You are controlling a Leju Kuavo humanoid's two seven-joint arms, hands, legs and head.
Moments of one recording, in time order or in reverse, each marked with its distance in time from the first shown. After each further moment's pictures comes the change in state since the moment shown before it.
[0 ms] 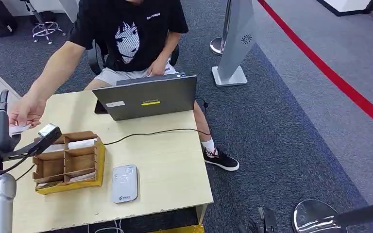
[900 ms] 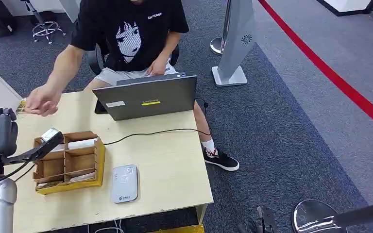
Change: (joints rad) left arm 0.041 -0.005 0.000 -0.049 0.001 0.024 -0.035; right arm -0.003 0.000 0.013 0.000 0.014 -0.014 0.000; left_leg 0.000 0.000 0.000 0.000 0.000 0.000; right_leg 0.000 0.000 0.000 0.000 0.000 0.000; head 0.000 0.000
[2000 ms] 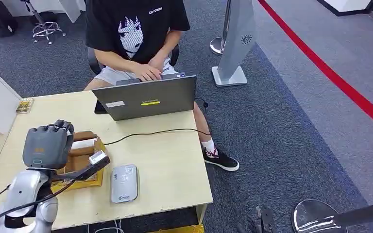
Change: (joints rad) left arm 0.152 -0.126 -0.223 -0.127 0.047 0.025 -0.082; right arm 0.000 0.002 0.012 -0.001 0.000 0.000 0.001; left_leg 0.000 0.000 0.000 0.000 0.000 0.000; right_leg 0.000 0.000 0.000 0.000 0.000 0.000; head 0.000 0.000
